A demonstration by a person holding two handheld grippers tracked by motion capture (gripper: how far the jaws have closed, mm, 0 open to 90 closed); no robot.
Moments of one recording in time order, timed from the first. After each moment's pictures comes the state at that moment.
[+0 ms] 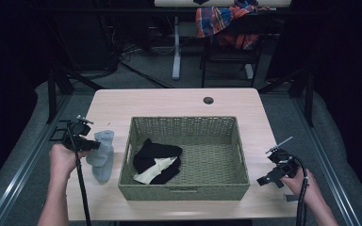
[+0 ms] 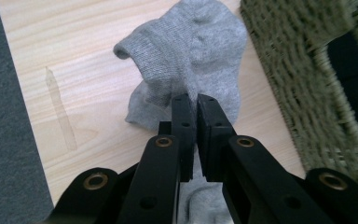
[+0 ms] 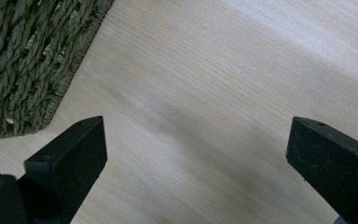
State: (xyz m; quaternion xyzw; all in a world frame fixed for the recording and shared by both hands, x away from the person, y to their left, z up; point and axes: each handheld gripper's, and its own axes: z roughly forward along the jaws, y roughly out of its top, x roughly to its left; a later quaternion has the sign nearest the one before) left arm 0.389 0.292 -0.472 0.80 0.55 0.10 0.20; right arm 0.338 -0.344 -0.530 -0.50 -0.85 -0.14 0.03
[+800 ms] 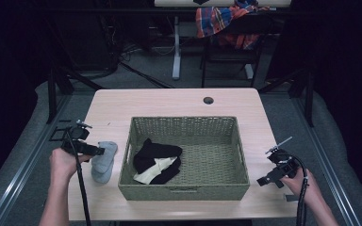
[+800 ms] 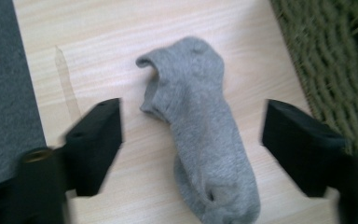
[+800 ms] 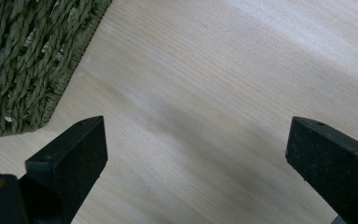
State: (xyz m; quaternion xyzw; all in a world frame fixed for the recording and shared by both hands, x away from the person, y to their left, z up) left arm 0.381 0.298 -0.479 0.78 0.57 0.12 0.20; right arm 0.338 -0.344 -0.531 -0.50 -0.86 -0.14 0.03
